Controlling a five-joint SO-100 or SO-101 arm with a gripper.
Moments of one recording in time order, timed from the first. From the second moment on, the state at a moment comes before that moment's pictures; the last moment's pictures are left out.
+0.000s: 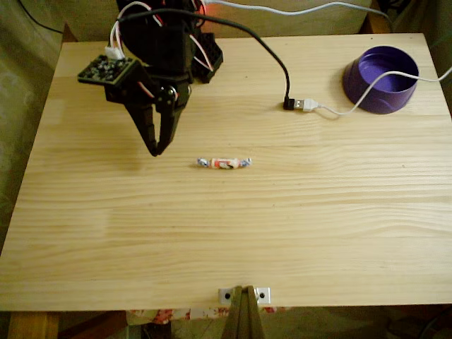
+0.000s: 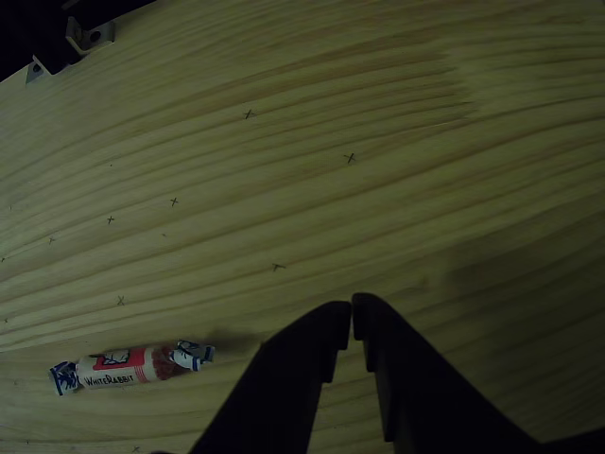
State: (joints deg) arm 4.8 180.2 173.4 53.6 1.8
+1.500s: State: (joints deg) arm 13.6 162.0 150.1 53.9 -5.4
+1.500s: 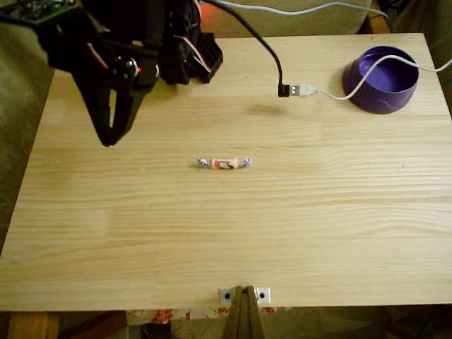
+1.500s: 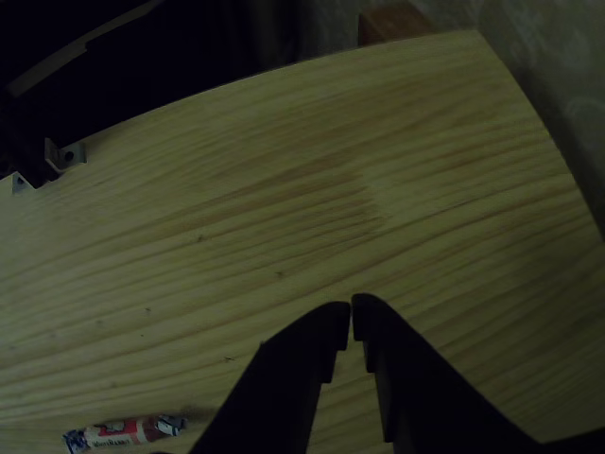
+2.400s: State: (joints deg) arm -9.3 114.5 118.4 72.9 -53.2
